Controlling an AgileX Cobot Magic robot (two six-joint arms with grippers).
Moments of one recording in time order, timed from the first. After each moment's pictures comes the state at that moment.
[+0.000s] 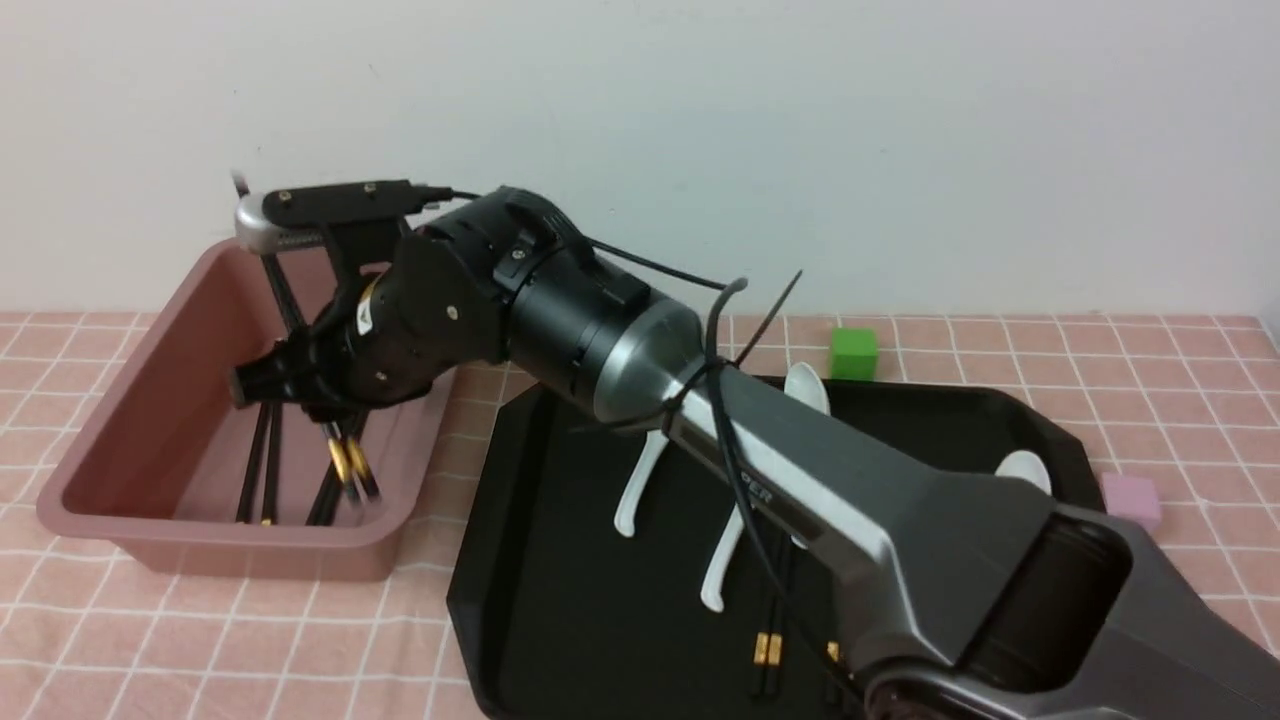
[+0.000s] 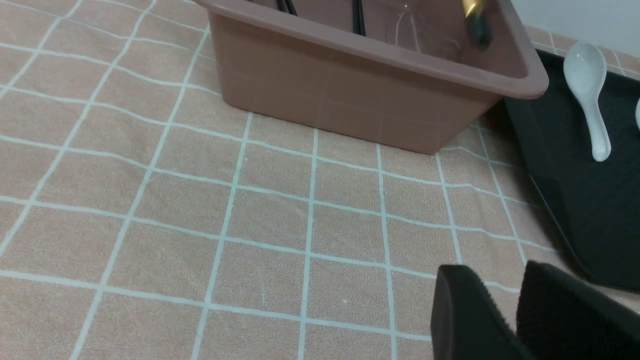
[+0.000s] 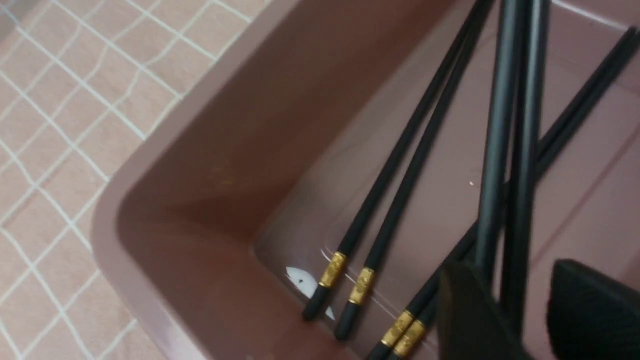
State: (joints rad) right arm 0.84 2.56 -2.60 0.11 0.83 0.30; left arm -0.10 -0.01 0.03 -0.08 0.39 -0.28
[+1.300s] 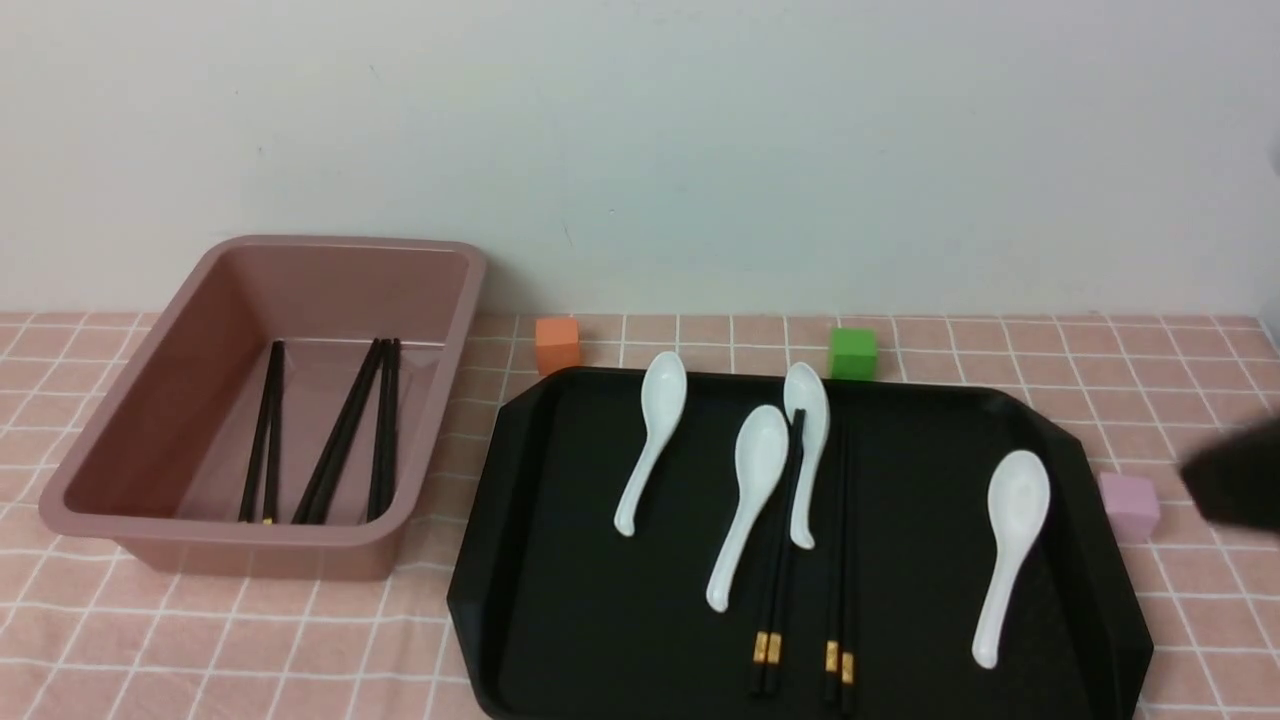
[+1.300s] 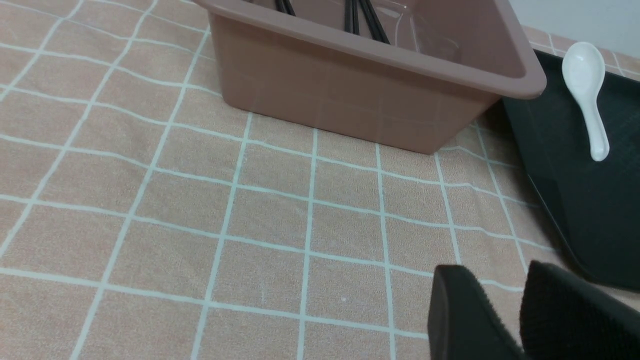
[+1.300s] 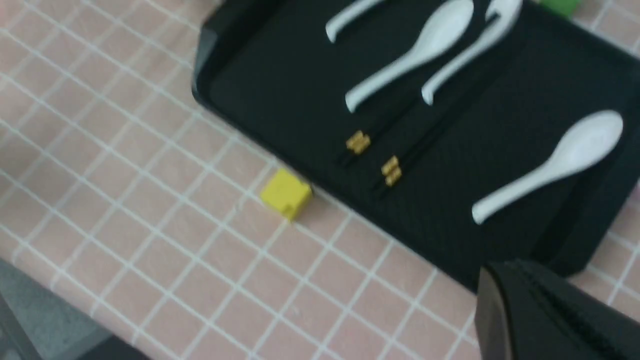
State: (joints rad) right arm 0.84 0.92 -1.19 -0.15 1.24 0.32; left arm -0.10 -0.01 0.03 -0.08 0.39 -0.28
